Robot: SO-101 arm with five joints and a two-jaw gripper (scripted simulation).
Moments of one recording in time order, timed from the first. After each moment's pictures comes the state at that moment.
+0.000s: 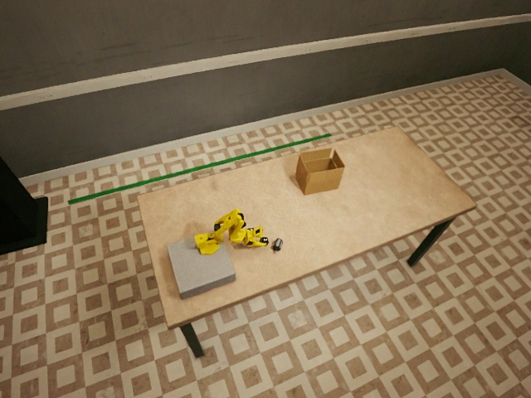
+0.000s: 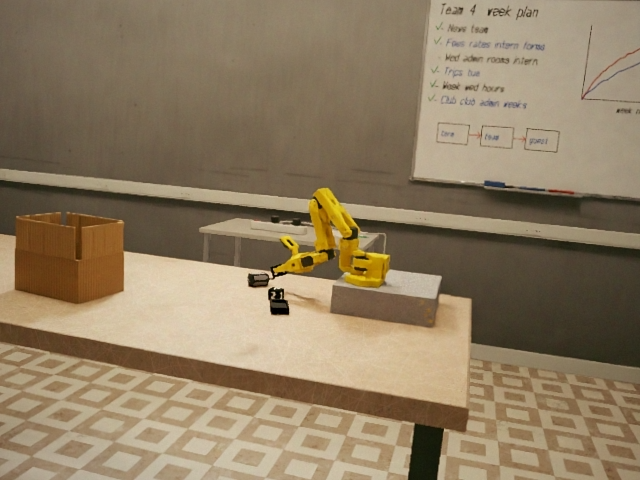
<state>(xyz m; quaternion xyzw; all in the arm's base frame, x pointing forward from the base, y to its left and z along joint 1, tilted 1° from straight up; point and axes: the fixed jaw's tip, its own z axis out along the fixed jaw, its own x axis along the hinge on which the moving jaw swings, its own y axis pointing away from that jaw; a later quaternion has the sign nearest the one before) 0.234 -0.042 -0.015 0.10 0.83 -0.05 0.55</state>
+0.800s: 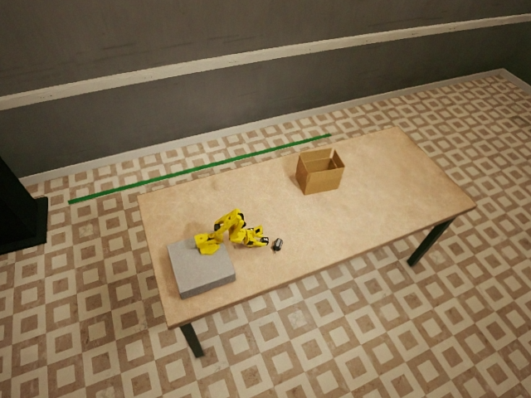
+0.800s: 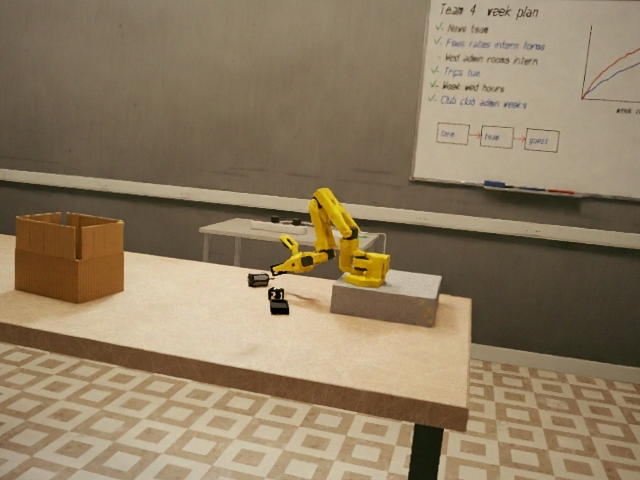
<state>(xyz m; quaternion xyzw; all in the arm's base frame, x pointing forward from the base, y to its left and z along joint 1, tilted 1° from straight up) 0.235 -0.043 -0.013 0.10 0.83 -0.05 0.55</state>
